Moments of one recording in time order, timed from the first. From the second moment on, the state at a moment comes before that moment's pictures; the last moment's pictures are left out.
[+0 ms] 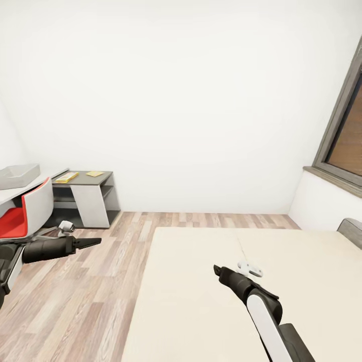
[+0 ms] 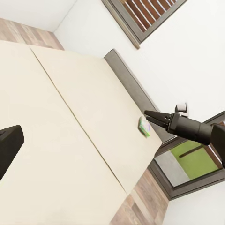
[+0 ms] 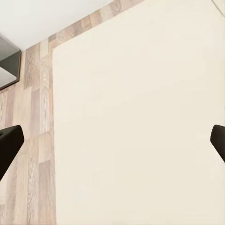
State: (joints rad) left arm -0.68 0.44 0.23 -0.95 0.04 0.87 -1.55; right arm -0.23 0.02 0.19 -1.56 -0.72 0.62 -0.53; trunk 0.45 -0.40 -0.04
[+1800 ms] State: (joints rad) left arm -0.68 0.45 0.23 -0.95 0.04 0.87 -1.55; right arm -0.23 0.02 0.19 -1.57 -0.72 0.62 -0.53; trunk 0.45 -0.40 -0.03
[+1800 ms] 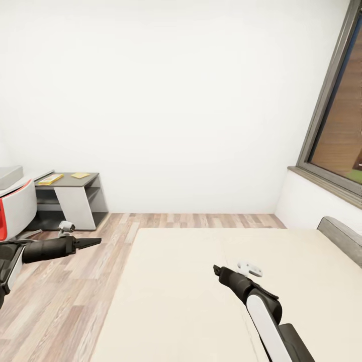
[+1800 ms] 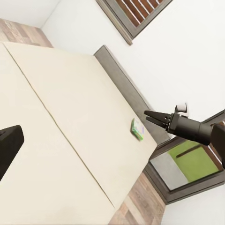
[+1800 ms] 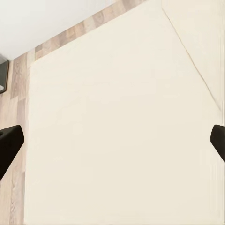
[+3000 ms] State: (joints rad) left arm -0.68 0.44 0.23 -0.95 0.04 0.87 -1.55; right arm -0.23 0.02 0.19 -1.57 -0.72 0.62 -0.53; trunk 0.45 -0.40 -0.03
